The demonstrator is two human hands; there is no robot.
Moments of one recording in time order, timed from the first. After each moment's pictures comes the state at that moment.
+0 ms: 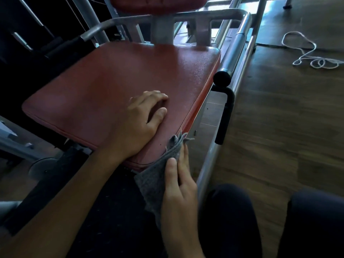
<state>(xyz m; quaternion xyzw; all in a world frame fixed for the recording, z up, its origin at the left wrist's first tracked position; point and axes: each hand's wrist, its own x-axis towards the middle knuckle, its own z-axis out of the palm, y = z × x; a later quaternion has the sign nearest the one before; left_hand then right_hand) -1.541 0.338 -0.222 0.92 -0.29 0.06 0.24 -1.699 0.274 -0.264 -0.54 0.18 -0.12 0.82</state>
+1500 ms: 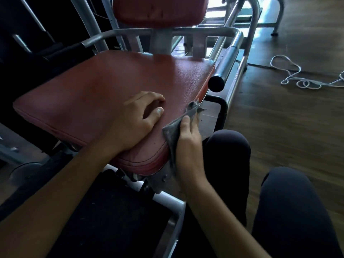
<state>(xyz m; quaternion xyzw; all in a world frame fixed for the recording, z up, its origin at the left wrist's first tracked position) -1.539 0.334 -0.218 0.92 -0.29 0.09 0.24 -1.610 0.227 -0.276 -0.59 0.18 -0.17 0.77</state>
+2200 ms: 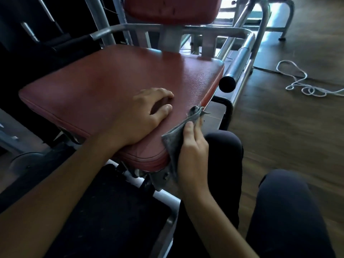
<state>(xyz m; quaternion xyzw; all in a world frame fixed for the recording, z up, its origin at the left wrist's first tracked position) -1.536 0.335 -0.218 0.92 -0.31 0.07 0.24 -1.628 0.234 -0.276 -0.59 0.17 -0.18 0.77</state>
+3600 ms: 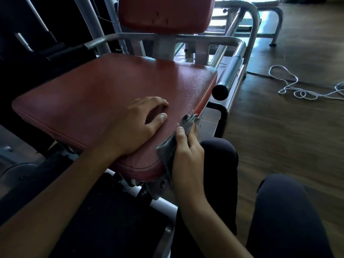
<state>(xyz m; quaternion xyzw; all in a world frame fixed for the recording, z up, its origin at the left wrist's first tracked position) -1.530 0.339 -0.224 0.91 -0.31 0.09 0.25 -1.628 0.235 -0.265 -0.61 0.17 -0.17 0.76</state>
